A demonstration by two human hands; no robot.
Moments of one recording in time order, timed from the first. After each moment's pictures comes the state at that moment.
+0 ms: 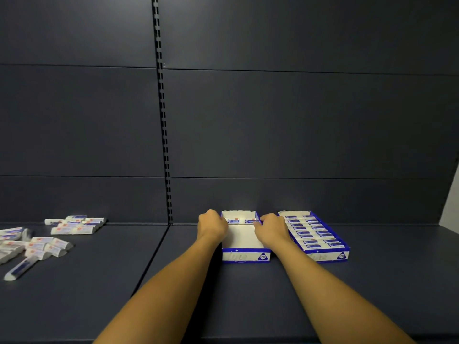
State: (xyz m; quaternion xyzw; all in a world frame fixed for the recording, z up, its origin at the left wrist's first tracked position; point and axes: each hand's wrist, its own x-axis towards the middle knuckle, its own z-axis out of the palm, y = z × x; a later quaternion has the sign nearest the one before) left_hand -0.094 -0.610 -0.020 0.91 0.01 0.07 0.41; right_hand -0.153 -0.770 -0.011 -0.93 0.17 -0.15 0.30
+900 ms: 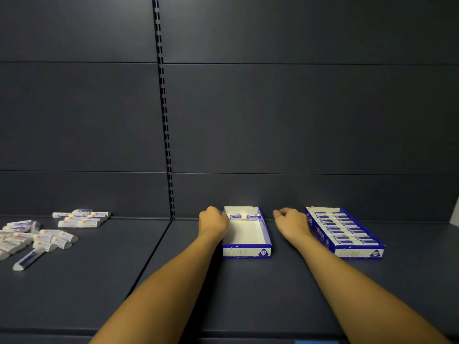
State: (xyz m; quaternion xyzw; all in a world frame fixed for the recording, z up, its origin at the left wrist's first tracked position) left_hand -0.093 -0.612 -0.024 0.90 0.03 0.08 0.43; right_hand -0.165 -0.817 -0.004 -0.90 0.17 -0.17 0.37
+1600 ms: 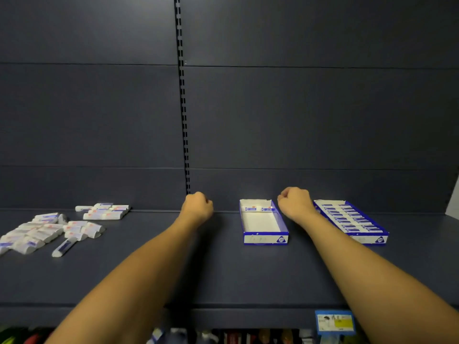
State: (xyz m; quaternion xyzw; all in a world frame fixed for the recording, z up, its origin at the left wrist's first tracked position) left_hand -0.112 -0.509 0.012 0.94 -0.05 0.10 0.32; right_hand -0.197 -0.771 0.045 -0.93 0.14 -0.20 0.30
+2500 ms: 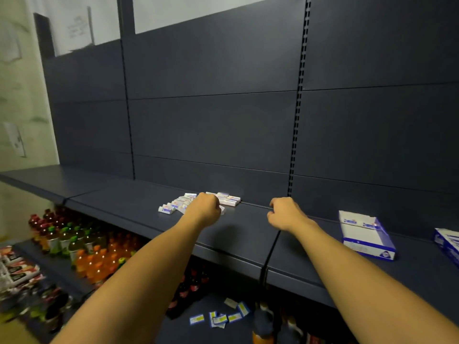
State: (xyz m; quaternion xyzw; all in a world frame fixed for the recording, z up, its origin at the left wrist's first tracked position) left_hand -0.291 -0.271 0.046 0.97 0.05 0.19 0.14; right_hand -0.259 -0.514 0.058 -0.97 -0.17 -0.10 0.16
